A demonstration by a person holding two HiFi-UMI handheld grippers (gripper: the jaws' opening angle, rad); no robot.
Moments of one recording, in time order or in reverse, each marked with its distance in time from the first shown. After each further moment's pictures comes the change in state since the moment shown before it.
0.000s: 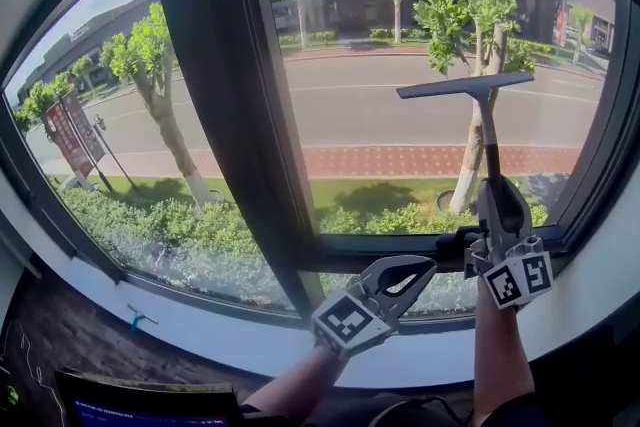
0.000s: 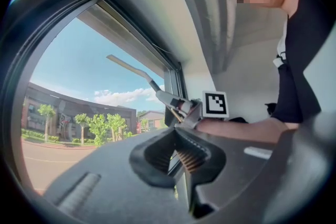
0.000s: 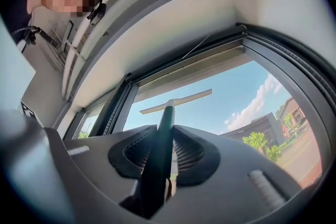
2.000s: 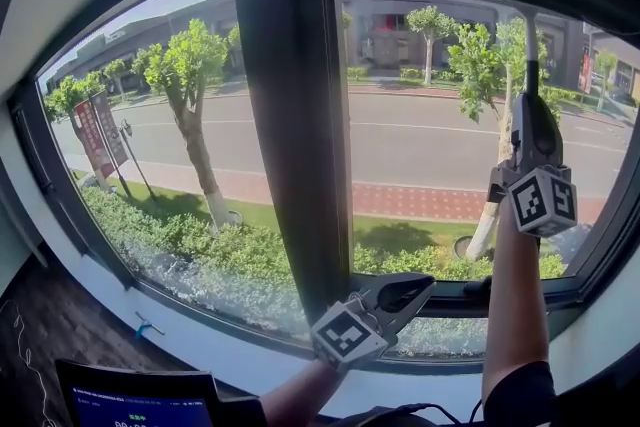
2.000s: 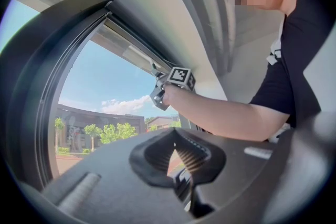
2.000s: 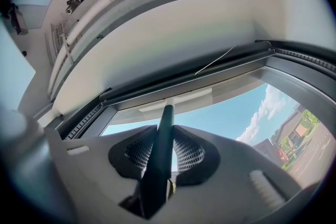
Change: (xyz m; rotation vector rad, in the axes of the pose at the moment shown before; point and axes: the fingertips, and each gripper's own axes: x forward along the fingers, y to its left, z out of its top) left arm -0.054 0.057 0.055 0.078 -0.050 0.084; right arm 0.179 0.004 0.120 -0.093 -0.297 -0.080
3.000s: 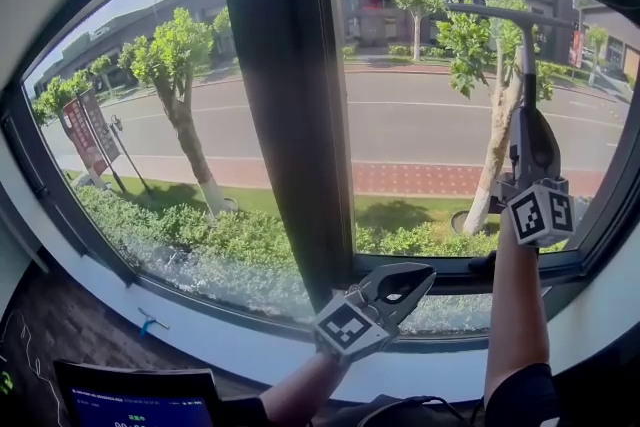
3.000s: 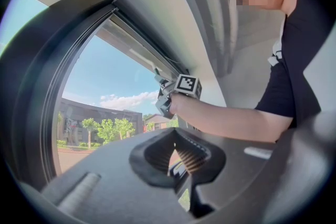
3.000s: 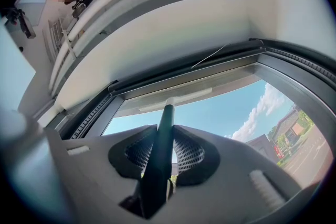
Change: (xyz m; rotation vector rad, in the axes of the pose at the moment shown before) left arm -0.018 -0.013 -0.024 -0.053 0.023 -0.019; right arm -0.065 0.005 -0.029 -0.002 0.086 -0.015
